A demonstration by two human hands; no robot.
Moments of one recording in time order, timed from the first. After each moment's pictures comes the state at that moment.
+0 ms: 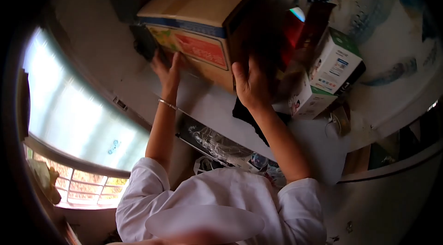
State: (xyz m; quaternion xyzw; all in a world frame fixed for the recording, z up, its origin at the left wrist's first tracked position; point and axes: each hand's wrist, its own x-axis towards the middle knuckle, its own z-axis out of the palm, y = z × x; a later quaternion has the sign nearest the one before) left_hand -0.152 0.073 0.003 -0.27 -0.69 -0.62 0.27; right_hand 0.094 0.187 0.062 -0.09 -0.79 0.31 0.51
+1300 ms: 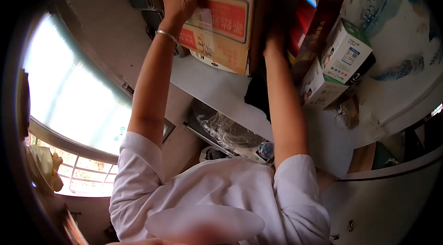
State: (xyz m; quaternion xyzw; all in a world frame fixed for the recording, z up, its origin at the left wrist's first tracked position) left_hand -0.127 0.087 0.194 -0.48 -0.63 -0.43 0.42; right_hand 0.021 0.268 0.088 -0.17 -0.49 0.65 0.56
